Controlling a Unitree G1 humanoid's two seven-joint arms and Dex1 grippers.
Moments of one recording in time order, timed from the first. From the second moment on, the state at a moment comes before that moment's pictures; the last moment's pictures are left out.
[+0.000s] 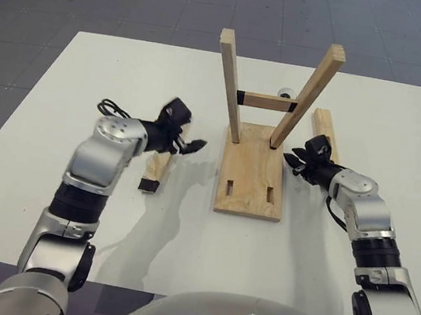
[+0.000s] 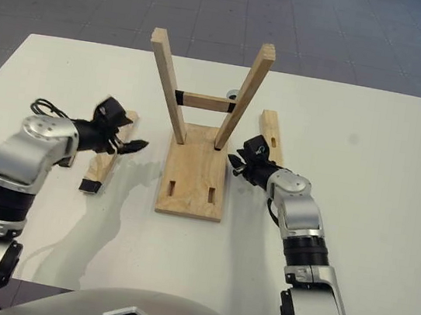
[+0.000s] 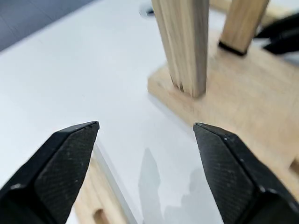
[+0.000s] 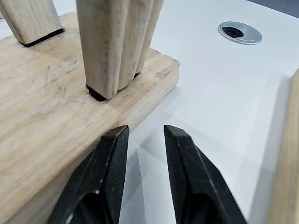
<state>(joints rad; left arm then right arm) -0.39 0.53 -0.04 -0.11 -0.18 0.80 -0.74 -0.28 -0.36 0.12 0.16 0.11 0.45 0.58</state>
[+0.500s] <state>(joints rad) -0.99 0.21 0.21 0.32 -0.45 0.74 -0.45 -0.14 -0.32 0.10 -0.08 0.14 0.57 0.48</state>
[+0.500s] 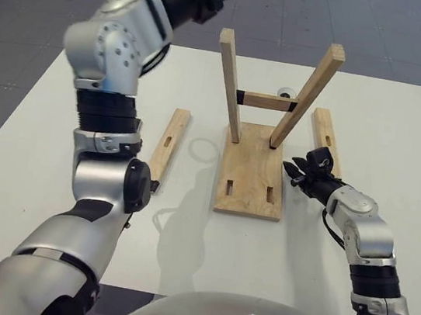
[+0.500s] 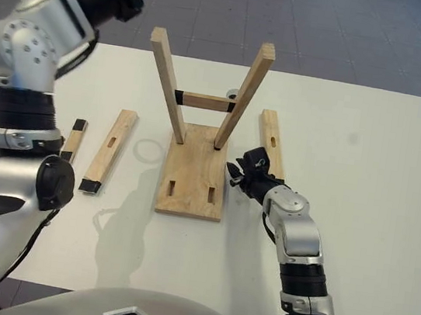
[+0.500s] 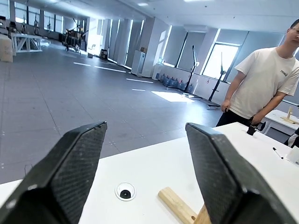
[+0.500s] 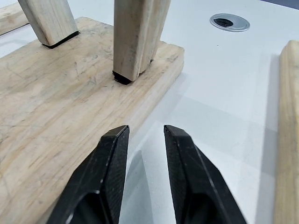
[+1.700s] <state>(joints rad) -0.98 0.22 0.03 0.48 -0.34 0.56 -0.53 -0.14 -0.31 0.12 -0.10 0.14 0.58 0.44</state>
